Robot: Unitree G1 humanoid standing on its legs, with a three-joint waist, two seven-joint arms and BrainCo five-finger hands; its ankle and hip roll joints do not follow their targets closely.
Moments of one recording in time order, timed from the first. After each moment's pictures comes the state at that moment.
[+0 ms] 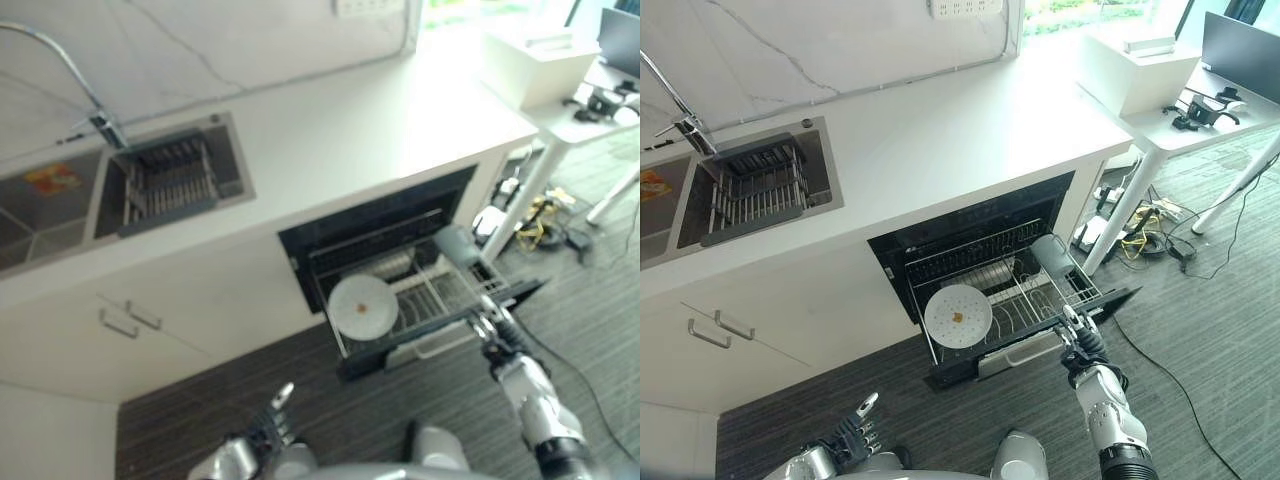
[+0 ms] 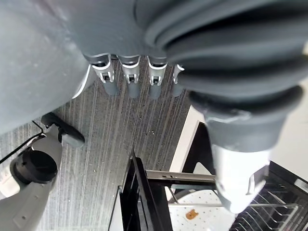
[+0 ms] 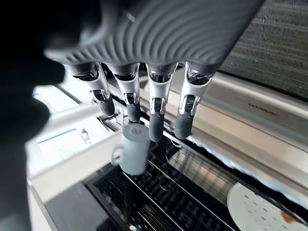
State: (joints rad) left arm 0.08 0.18 -0.04 0.83 -0.77 0.31 -0.11; right arm -0.02 -0.29 -0.09 0.41 0.89 0.07 -0.12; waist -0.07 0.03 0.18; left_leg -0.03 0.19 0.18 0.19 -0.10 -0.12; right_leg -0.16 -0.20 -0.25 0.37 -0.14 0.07
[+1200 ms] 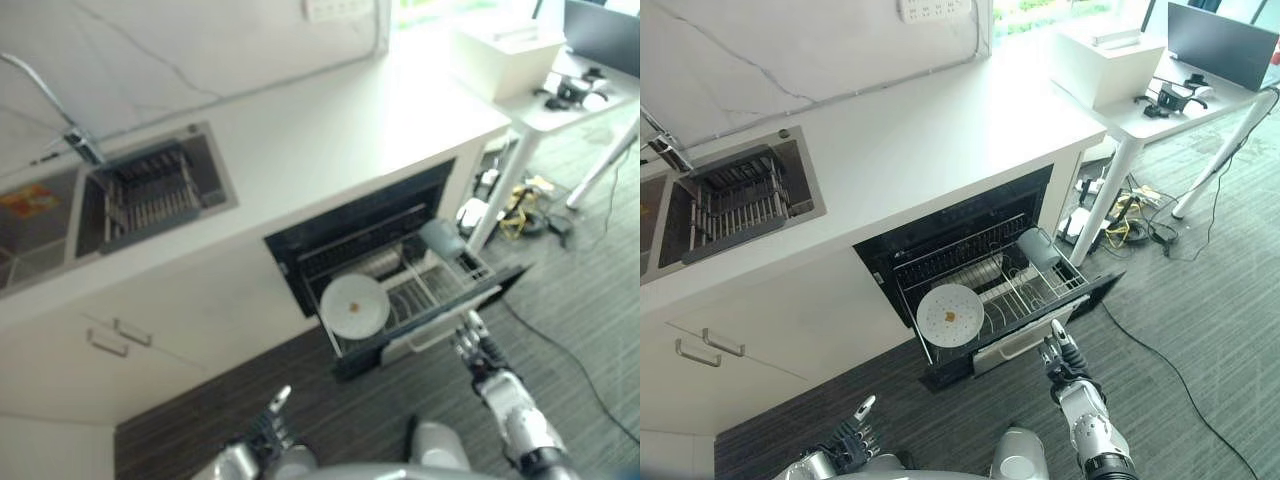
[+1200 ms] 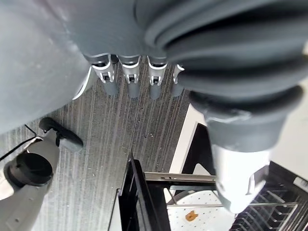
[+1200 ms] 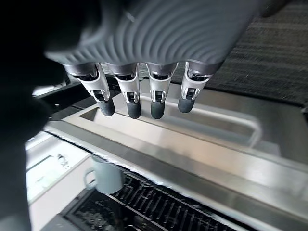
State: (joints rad) left arm 0.08 0.17 -0.04 0.87 -0.81 0.28 -0.09; right arm -0.01 -0.24 -0.03 0.57 1.07 0.11 -0.04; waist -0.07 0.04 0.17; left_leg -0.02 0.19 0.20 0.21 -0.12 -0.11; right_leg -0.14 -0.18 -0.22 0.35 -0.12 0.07
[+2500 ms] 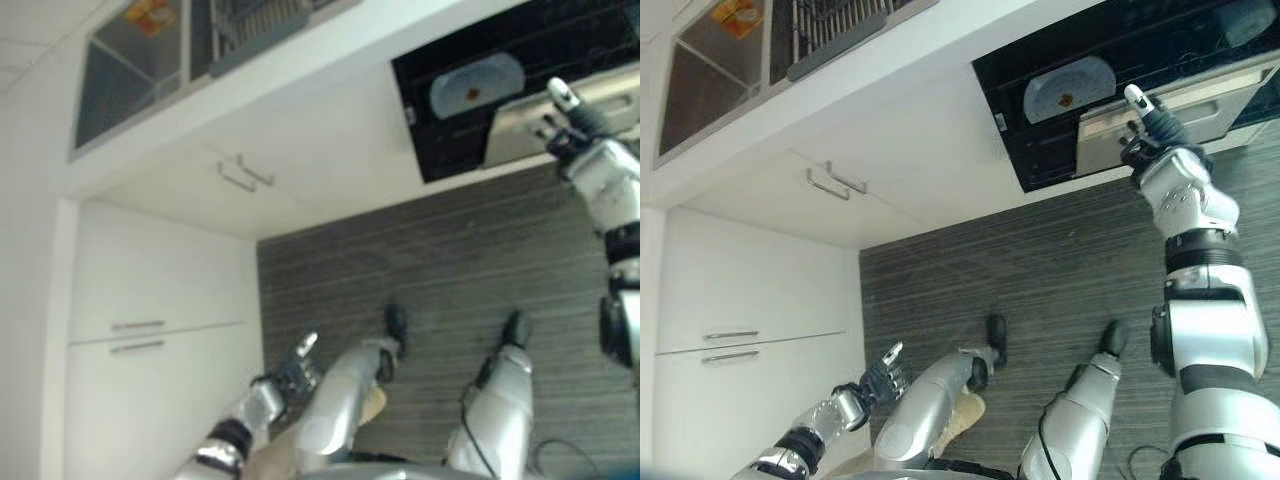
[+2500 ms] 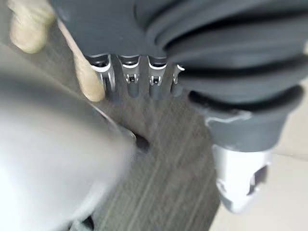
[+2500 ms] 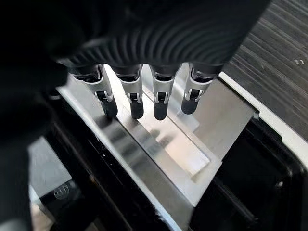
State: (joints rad) left arm -0.07 0.16 -0.21 0.90 -0.92 0.31 -0.13; right arm -1.12 -0.77 0.10 0.90 0.91 0.32 -0.17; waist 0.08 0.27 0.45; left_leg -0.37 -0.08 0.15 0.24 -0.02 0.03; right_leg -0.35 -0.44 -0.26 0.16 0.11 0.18
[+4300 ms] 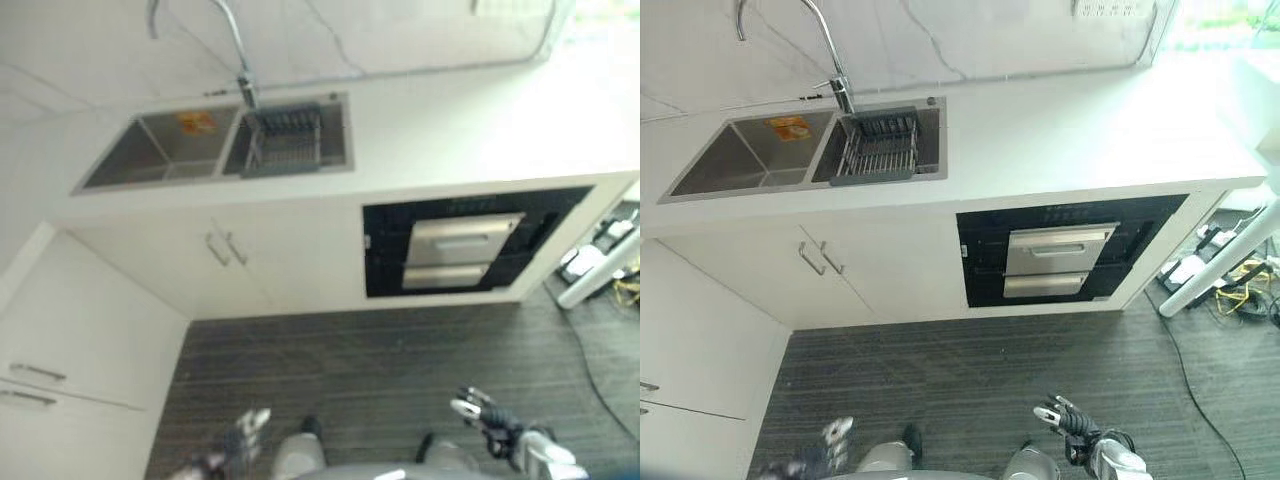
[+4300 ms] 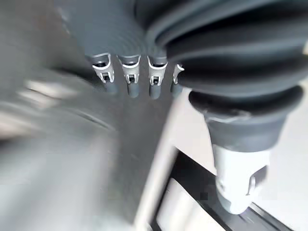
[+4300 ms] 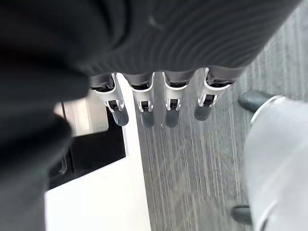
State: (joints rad) left arm 0.06 0.29 -0.02 1.06 -0.49 -0.06 -0.52; right arm 0.01 -0.36 0.09 1.12 0.37 -0.12 0.42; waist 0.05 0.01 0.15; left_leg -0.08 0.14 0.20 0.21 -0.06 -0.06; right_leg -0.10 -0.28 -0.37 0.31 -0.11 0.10
